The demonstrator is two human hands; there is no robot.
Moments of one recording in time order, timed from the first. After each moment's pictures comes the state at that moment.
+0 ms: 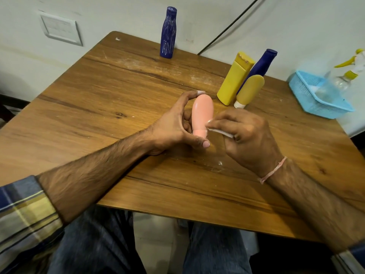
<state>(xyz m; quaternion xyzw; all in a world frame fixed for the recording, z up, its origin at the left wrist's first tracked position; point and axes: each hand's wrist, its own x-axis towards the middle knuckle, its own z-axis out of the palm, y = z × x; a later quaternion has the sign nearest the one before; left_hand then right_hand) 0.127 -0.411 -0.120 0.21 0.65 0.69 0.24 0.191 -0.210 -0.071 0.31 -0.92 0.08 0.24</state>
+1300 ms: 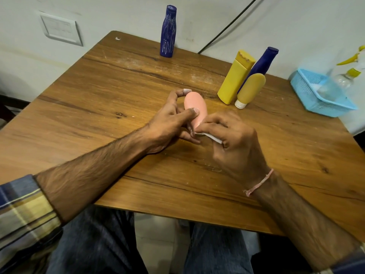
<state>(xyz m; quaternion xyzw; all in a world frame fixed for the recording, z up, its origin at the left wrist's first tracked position) 0.119 -0.408 -0.126 0.16 0.56 0.79 0.21 0.205 -0.238 -0.083 0.26 -0.91 0.16 0.27</state>
